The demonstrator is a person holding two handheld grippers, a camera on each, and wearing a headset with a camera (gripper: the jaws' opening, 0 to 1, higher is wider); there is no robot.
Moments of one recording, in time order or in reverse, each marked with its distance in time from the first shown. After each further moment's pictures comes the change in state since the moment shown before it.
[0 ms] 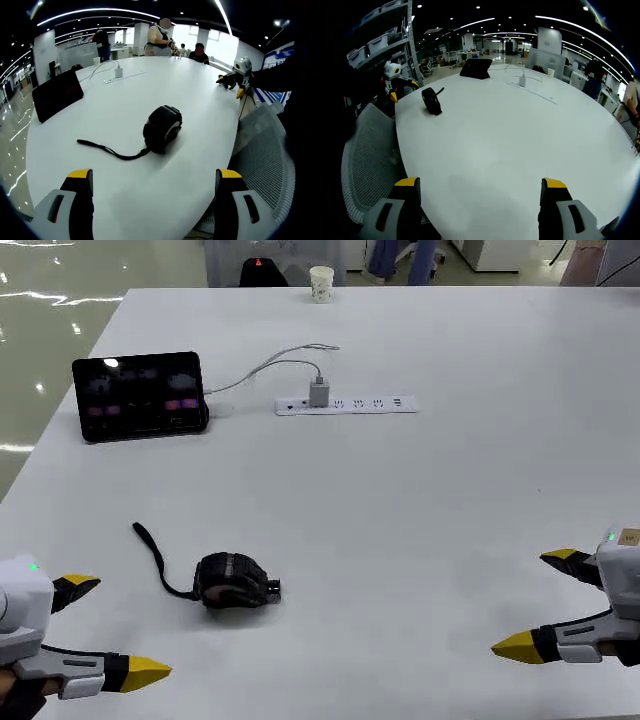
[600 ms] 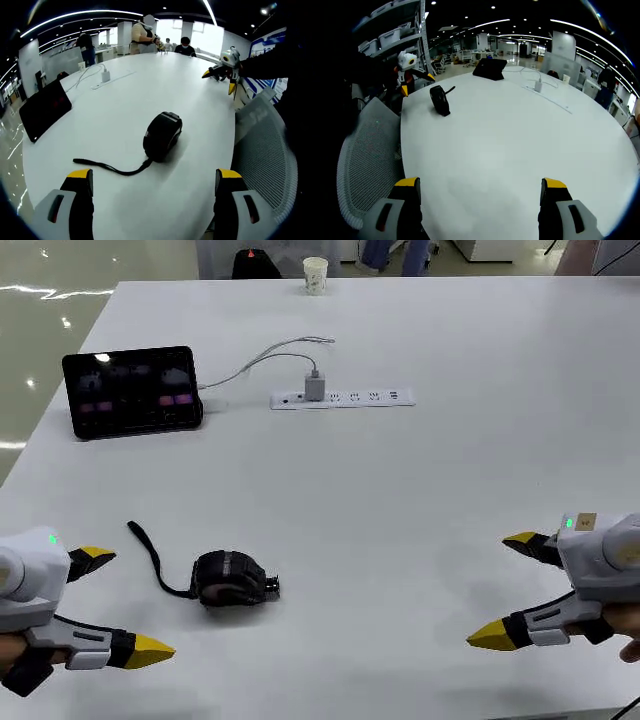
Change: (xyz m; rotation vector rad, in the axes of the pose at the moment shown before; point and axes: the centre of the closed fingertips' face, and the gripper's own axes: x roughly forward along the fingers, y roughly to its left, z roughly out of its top) left arm 0.019 0.006 0.022 0.125 0.035 -0.078; right arm 0.032 0.007 0.019 -0.082 -0.008 0.083
